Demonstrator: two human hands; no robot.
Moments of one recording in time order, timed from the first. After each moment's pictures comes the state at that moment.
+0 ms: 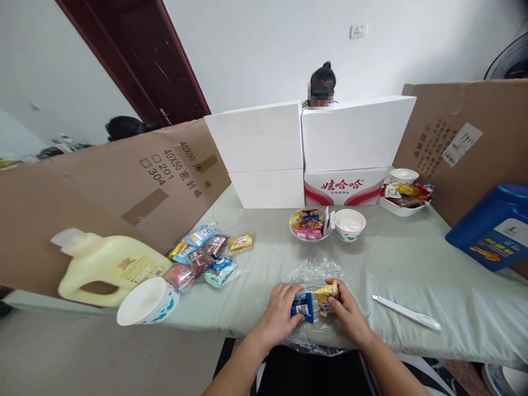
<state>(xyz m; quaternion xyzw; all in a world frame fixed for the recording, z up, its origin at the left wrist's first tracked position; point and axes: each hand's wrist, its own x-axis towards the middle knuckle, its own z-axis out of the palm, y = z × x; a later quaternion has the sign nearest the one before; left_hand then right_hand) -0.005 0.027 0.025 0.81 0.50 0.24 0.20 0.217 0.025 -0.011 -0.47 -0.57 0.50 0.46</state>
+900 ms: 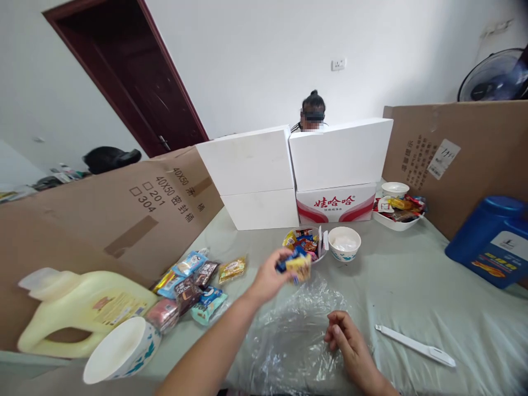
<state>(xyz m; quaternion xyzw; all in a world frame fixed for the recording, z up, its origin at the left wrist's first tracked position) 0.008 0.144 0.113 0.72 0.45 0.40 0.35 0.215 0.022 -0.024 -0.45 -0.51 0.53 0.51</state>
